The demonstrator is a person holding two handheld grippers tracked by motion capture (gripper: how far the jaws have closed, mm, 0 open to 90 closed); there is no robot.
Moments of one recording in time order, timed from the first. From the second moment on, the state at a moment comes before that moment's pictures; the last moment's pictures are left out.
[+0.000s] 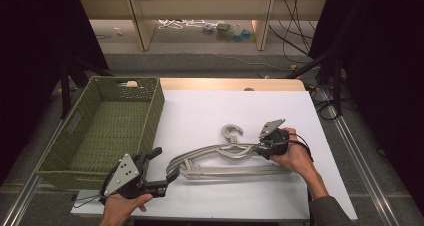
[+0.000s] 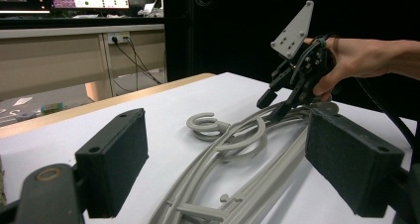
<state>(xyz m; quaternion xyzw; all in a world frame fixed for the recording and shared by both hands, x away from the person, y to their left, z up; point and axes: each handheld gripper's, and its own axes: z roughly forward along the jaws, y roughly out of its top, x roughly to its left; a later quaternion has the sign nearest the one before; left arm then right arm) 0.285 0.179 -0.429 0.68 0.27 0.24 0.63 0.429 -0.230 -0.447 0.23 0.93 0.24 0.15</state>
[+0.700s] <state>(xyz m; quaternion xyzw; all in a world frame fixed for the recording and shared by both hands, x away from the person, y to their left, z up) 0.285 0.177 -0.430 0.69 0.27 0.23 0.63 0.433 -0.226 -0.445 0.16 0.95 0.22 0.16</state>
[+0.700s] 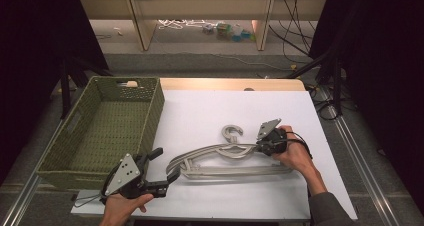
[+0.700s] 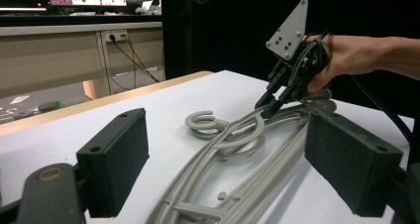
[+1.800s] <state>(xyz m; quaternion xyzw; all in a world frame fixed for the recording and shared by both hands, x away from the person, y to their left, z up) 0.349 0.110 -0.422 0.75 0.27 0.17 0.58 0.397 -0.229 -0.381 0.00 0.93 0.27 0.23</state>
